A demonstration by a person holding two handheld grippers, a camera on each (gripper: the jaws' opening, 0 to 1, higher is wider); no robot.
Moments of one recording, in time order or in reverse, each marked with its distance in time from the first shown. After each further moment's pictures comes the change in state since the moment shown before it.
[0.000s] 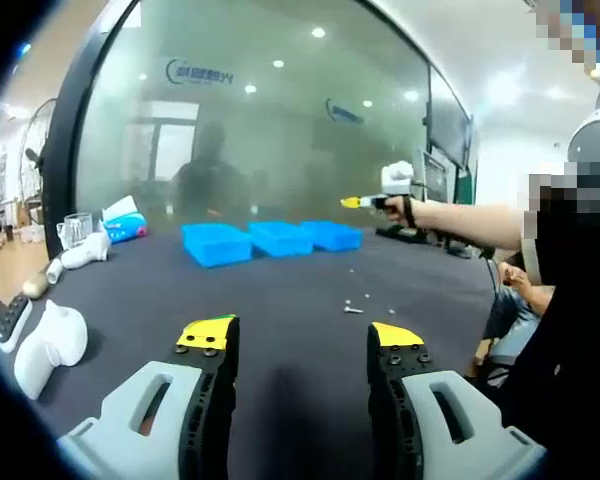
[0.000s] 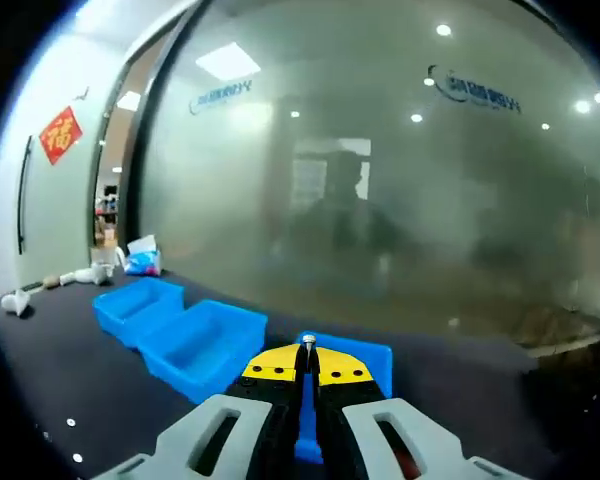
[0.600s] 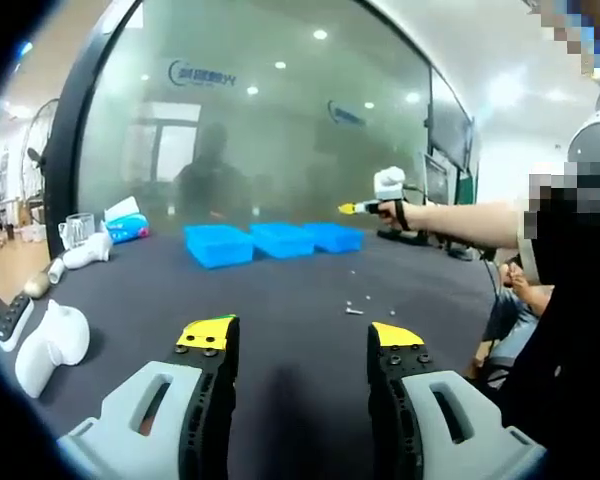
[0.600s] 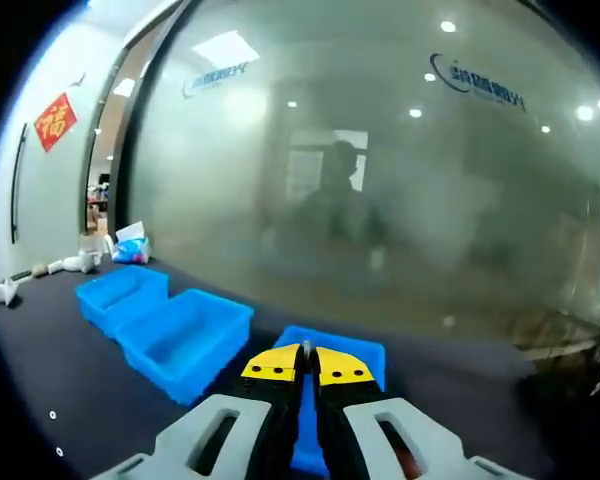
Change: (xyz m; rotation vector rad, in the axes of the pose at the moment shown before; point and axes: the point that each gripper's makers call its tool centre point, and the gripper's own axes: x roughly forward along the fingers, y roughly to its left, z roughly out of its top) left arm 0.000 -0.001 0.001 -0.005 -0.006 0.001; right arm 0.004 -0.008 -0.001 -0.032 -0.014 -0.016
